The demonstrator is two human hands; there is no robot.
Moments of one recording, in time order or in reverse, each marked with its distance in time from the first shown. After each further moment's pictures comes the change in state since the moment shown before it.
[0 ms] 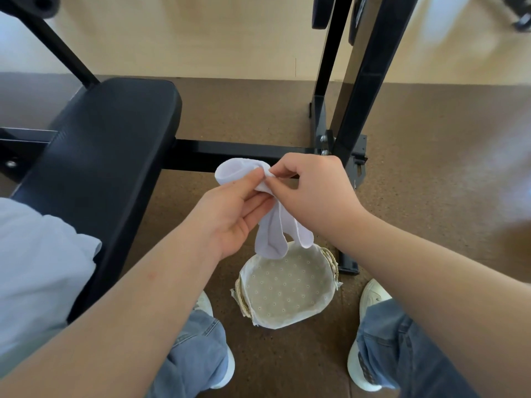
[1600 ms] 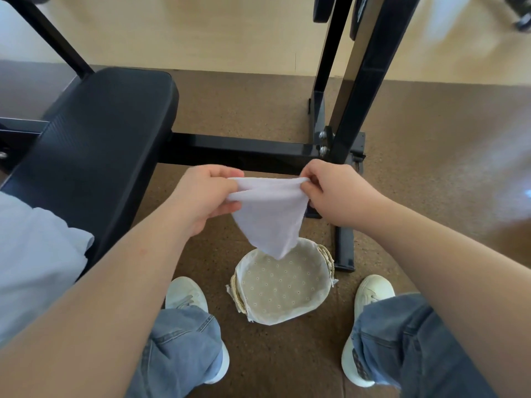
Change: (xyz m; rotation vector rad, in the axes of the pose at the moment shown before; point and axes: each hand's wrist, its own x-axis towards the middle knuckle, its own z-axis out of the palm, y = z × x) left_hand 0.037 0.010 -0.032 0.674 0.188 0.199; right_hand 0.004 0.049 -0.013 -0.202 -0.304 0.201
